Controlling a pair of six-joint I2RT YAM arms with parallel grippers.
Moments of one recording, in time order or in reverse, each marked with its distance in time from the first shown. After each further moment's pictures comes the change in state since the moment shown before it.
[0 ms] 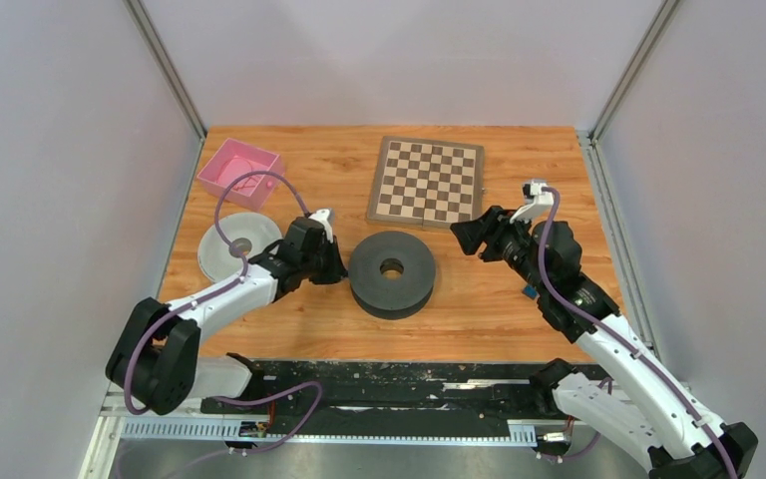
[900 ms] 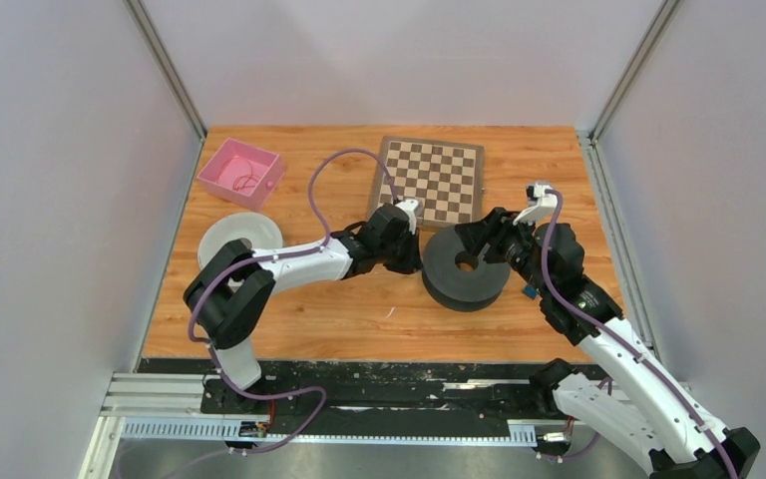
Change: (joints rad) left arm -0.330 0.465 0.438 0.102 0.012 -0.019; right arm 0.000 -0.024 0.000 -0.037 0.040 -0.010
